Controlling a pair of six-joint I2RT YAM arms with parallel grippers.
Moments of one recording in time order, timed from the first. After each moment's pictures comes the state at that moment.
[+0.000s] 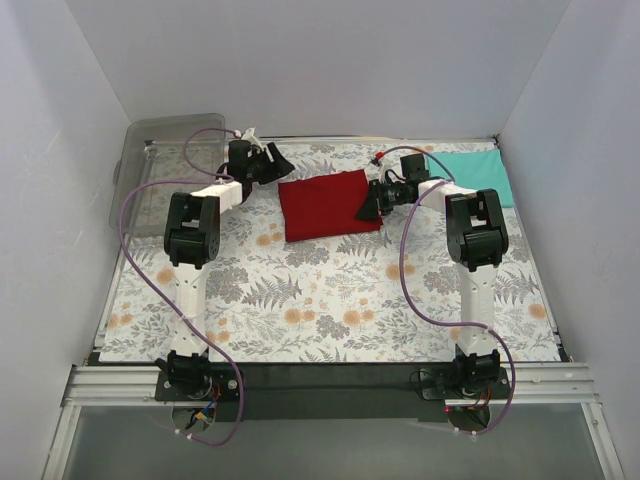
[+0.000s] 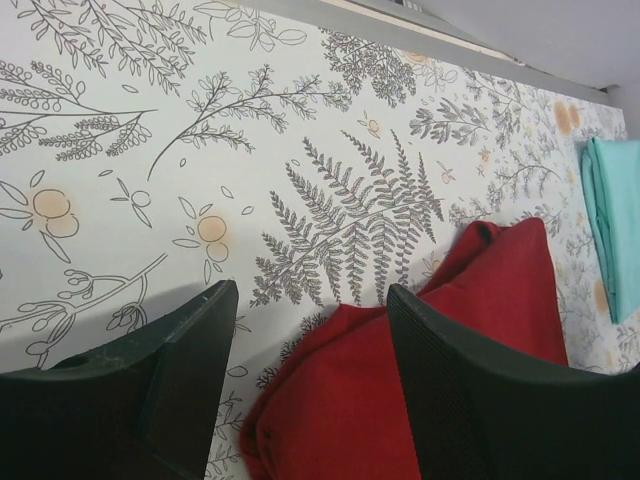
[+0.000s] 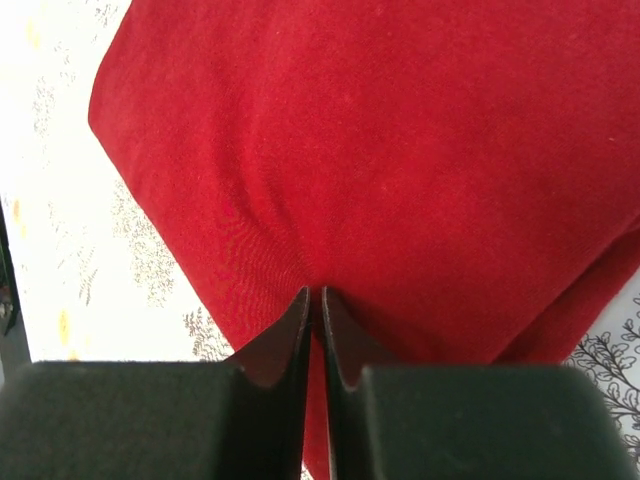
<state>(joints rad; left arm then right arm) -0.17 2.40 1.71 0.27 0.38 -0.56 0.21 2.28 1.57 -0.23 -0.95 -0.02</state>
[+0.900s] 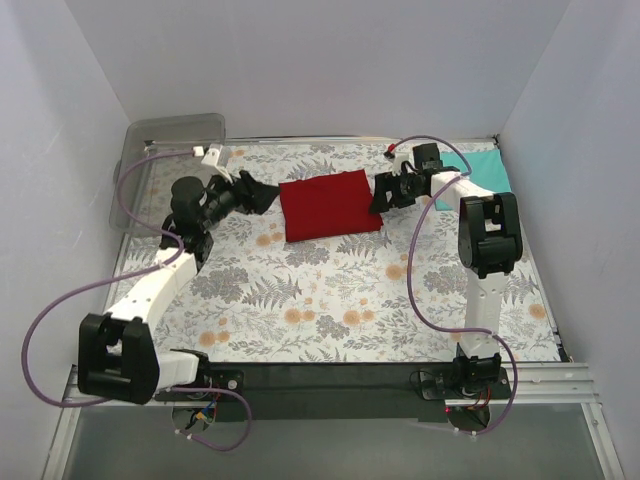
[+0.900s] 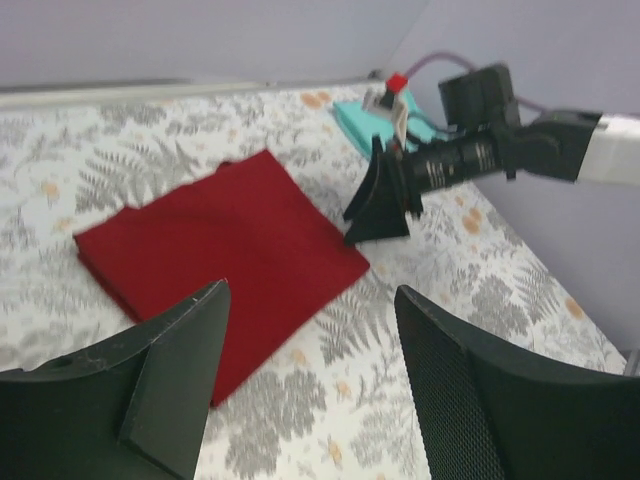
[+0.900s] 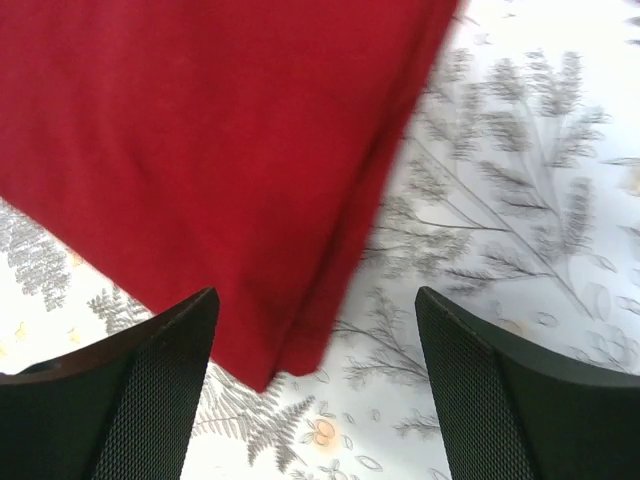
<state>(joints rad) -0.18 1.32 0.87 0.41 0.53 -0.43 0.18 2.16 1.56 -0.38 -0.62 -0.12</state>
